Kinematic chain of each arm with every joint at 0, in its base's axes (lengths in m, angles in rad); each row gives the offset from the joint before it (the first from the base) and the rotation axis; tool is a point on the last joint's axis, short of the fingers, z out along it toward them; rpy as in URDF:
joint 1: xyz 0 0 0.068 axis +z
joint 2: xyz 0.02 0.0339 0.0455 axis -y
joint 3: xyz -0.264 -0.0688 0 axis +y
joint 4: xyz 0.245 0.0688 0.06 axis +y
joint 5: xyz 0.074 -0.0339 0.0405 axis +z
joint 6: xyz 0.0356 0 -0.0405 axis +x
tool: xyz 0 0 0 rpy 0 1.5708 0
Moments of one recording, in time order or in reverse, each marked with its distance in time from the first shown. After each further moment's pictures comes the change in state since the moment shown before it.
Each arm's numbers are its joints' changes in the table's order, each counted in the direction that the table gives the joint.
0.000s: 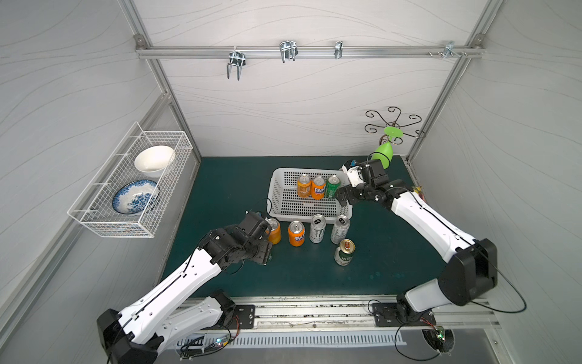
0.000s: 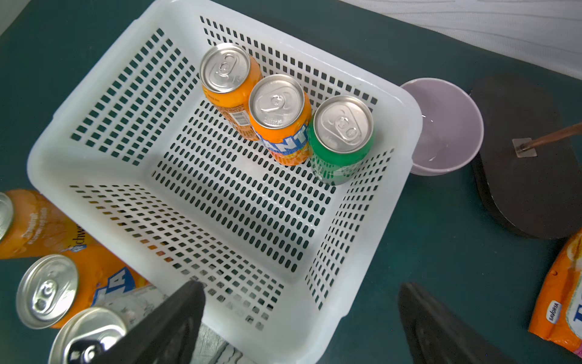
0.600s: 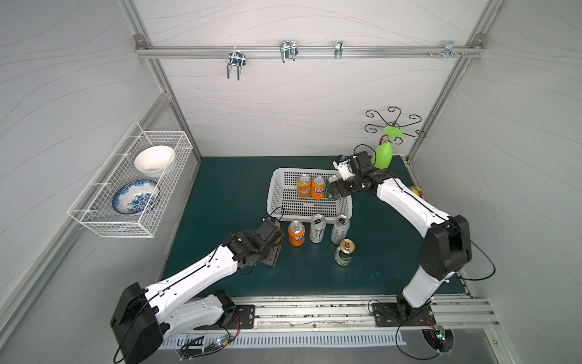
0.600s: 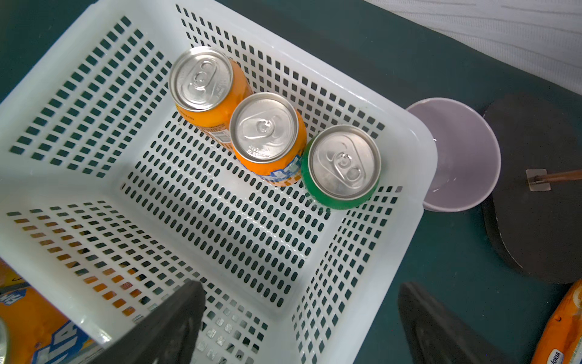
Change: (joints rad) left arm -0.062 -0.154 0.121 -0.203 0.076 -0.045; right arm -0.004 -0.180 -0.155 0.024 -0.011 -0.055
